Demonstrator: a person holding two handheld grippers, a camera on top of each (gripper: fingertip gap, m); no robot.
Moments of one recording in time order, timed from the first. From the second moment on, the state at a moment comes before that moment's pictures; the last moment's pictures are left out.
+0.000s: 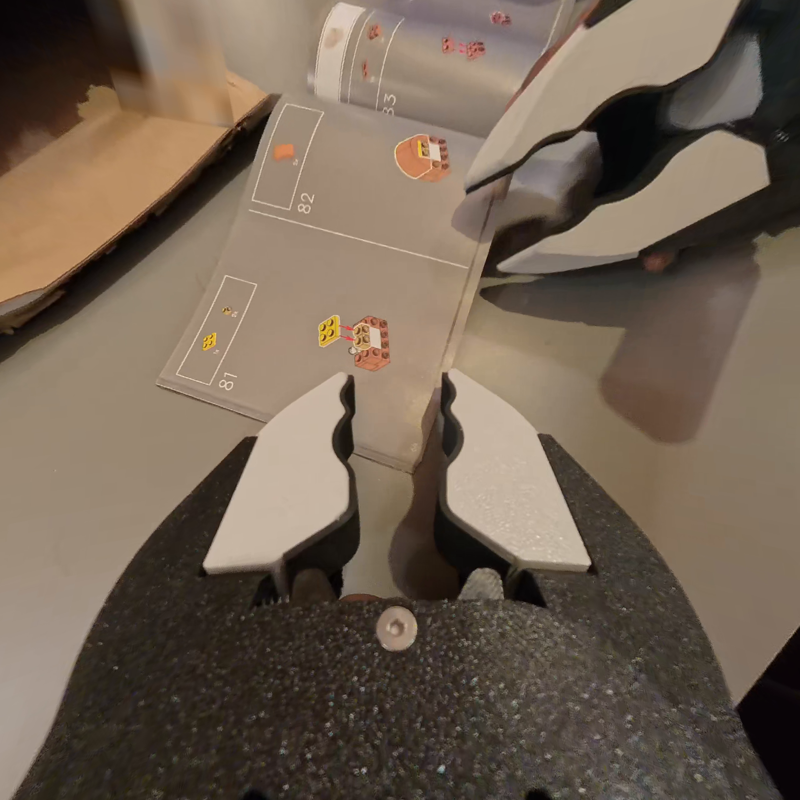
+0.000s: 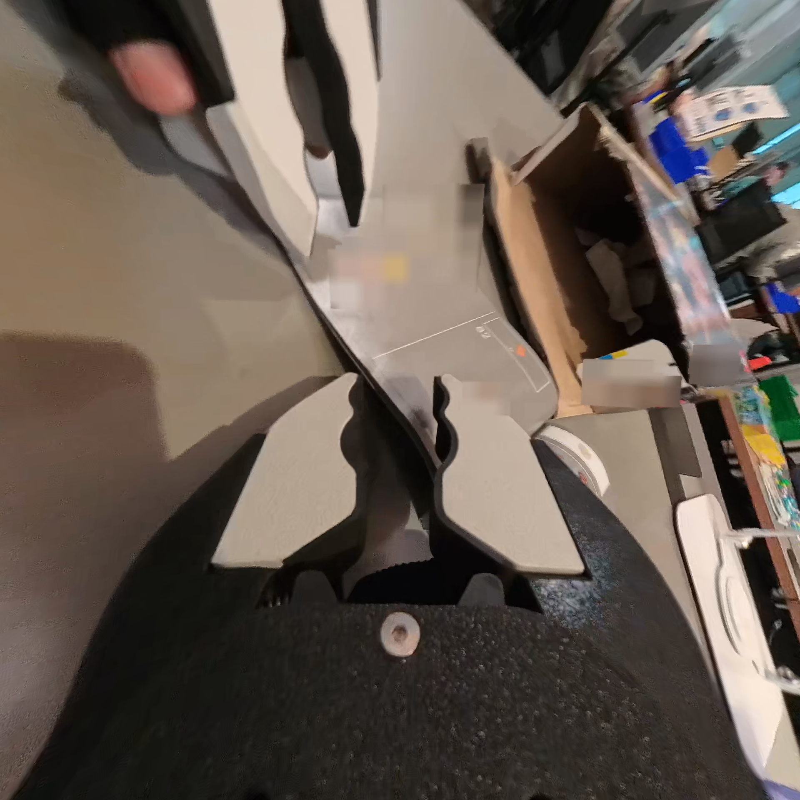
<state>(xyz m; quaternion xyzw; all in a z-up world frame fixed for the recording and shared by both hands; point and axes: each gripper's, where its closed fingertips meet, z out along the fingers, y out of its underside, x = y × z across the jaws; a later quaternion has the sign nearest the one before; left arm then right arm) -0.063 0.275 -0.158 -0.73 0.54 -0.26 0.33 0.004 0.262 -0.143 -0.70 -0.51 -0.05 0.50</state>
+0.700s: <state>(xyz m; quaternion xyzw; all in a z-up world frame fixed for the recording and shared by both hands) -0.059 0.258 -0.167 -0.71 0.59 -0.23 0.31 -0.020 0.259 -0.149 -0.67 -0.64 -0.06 0.38</state>
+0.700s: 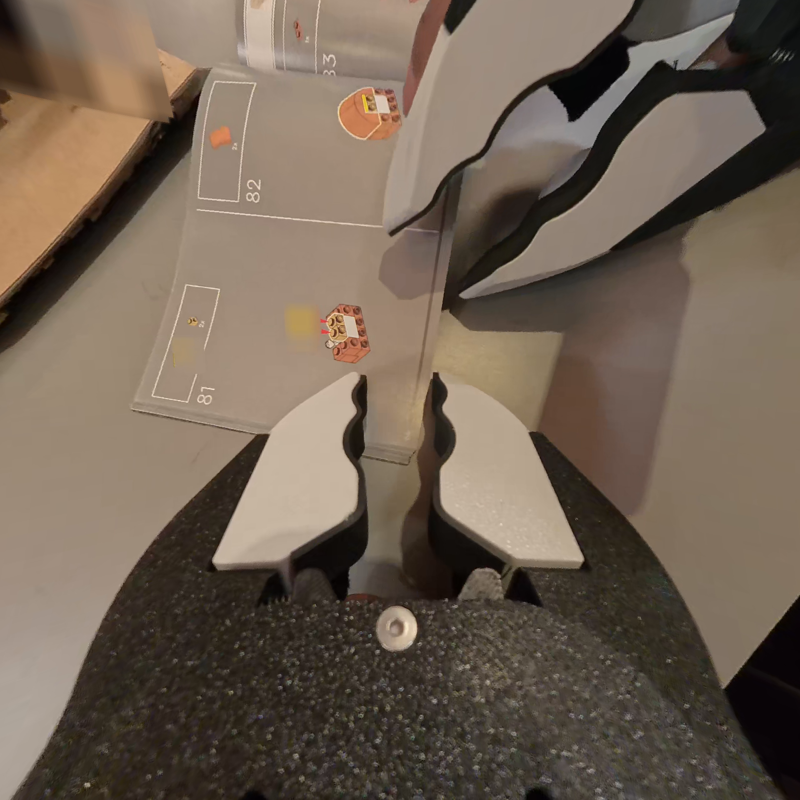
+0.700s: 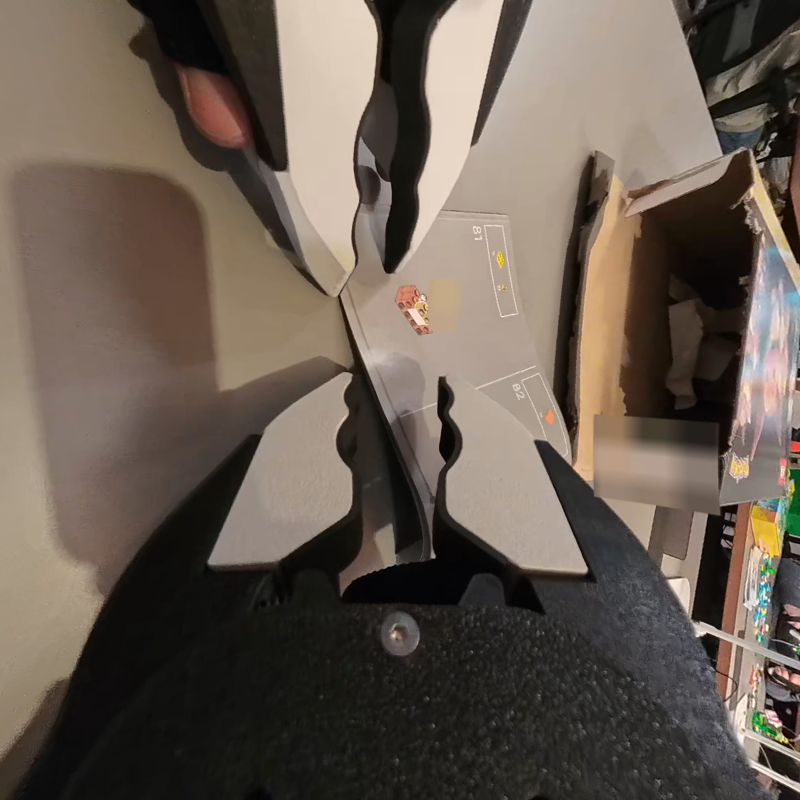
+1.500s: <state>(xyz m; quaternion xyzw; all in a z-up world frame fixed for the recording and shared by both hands) -0.058 0.260 -0.154 -0.70 0.57 -0.28 0.34 -0.022 0.261 -0.147 -0.74 -0.57 0.06 0.36</state>
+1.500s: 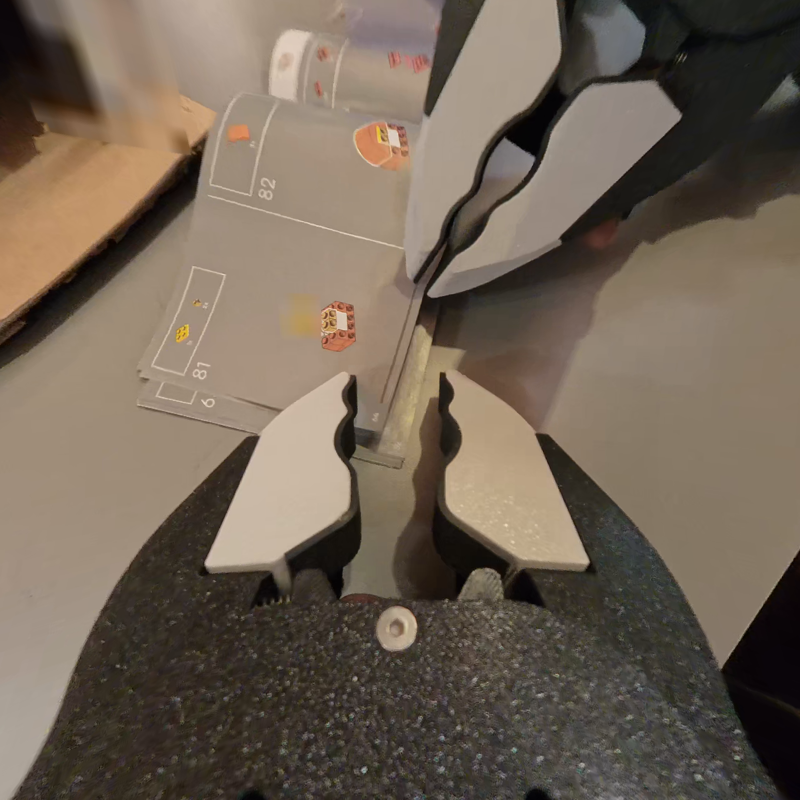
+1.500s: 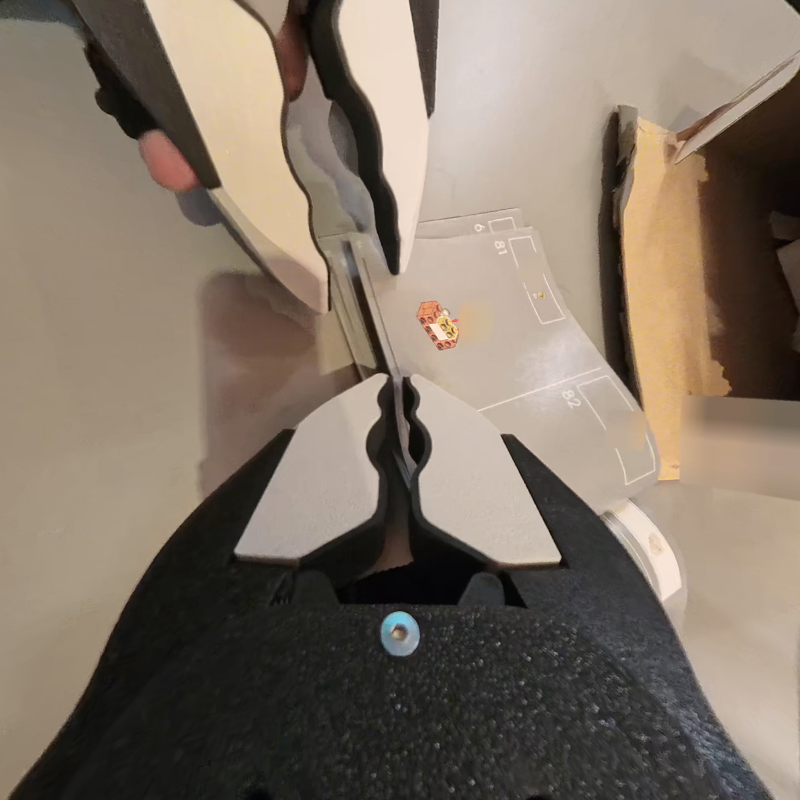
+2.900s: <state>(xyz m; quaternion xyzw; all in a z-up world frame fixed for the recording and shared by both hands) -0.043 0.303 -0.116 -0.73 0.40 -0.34 0.45 -0.029 0.255 -0.103 -0.69 -0.50 0.02 0.52</state>
